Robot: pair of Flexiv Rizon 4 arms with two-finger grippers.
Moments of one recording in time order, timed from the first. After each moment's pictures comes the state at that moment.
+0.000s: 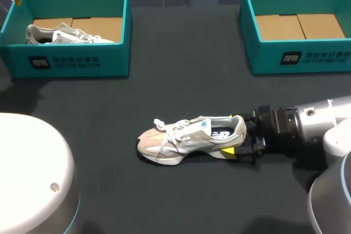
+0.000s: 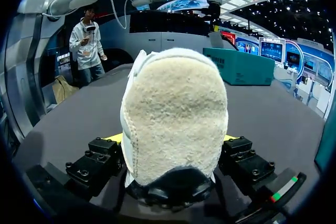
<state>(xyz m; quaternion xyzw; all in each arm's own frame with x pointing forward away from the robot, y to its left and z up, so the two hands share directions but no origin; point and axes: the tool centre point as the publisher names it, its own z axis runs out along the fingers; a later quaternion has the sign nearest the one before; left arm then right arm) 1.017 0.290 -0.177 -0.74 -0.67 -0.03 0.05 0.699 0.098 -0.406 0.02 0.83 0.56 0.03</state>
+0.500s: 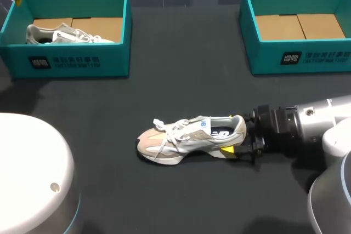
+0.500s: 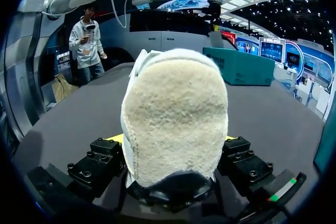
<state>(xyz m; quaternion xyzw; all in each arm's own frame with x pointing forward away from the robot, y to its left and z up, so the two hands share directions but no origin) 1.017 0.290 -0.177 -0.74 -0.67 -0.03 0.05 0.700 0.097 -0.406 0.02 0.83 0.55 0.03</state>
